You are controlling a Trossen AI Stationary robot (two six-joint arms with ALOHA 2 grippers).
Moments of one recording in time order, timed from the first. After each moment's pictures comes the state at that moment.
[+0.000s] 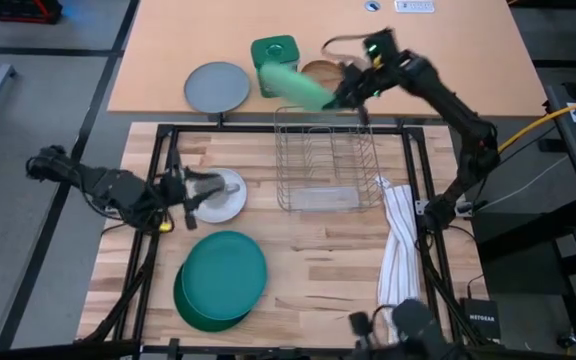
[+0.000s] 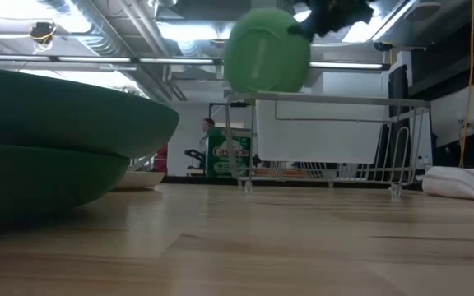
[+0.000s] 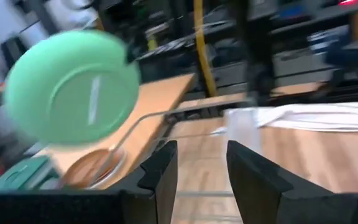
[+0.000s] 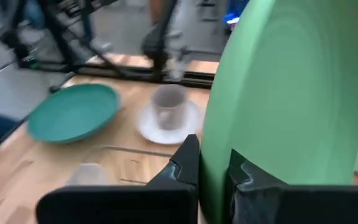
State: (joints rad) left arm -0.37 0.77 0.86 -0.25 -0.79 0.19; right arm -0.91 1.65 1.81 -0.86 -1.03 -0.66
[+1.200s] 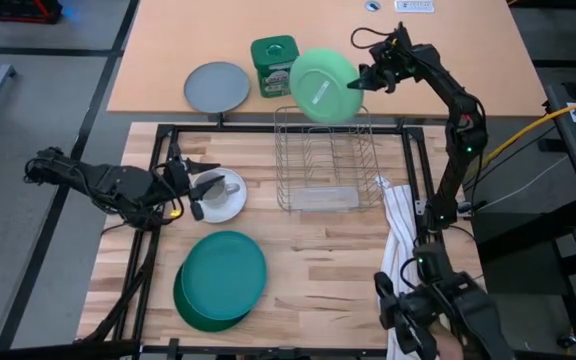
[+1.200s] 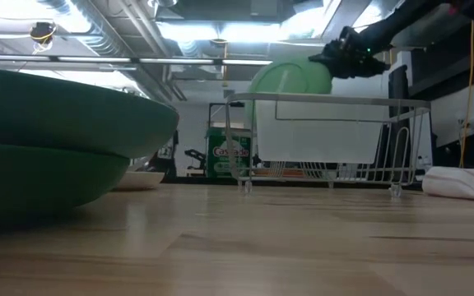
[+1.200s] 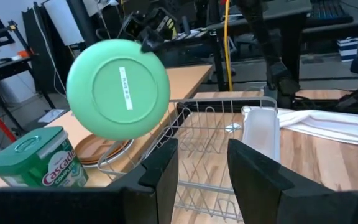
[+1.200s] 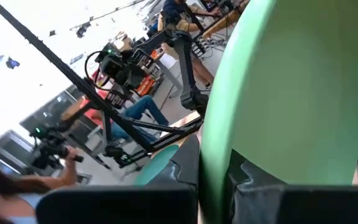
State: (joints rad) left arm -0.33 0.78 0.86 -0.25 -0.81 0.09; right arm -1.22 1.90 1.80 -1.06 -1.57 -0.53
